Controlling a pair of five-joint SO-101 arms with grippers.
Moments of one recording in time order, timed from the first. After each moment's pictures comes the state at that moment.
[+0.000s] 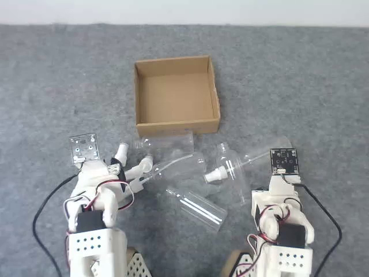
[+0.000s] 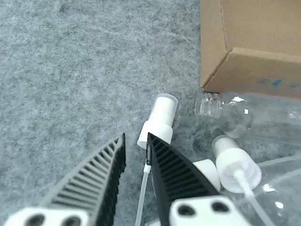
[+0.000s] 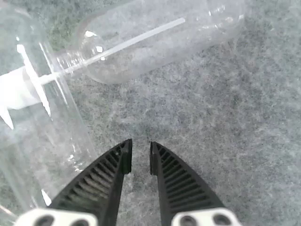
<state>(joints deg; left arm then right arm) -15.0 -82.5 97.7 43.0 8.3 2.3 -103.3 95.3 74.3 5.1</state>
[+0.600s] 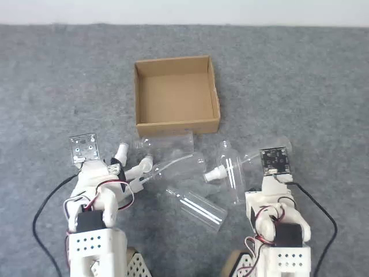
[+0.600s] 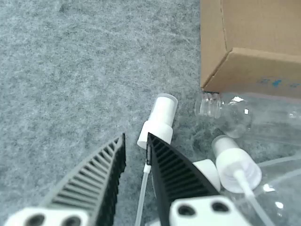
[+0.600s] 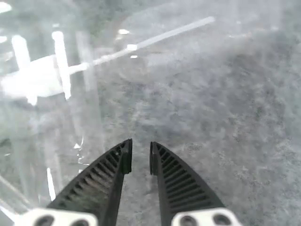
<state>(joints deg) -15.0 -82.5 97.7 43.0 8.3 -3.8 -103.3 95.3 74.3 5.1</state>
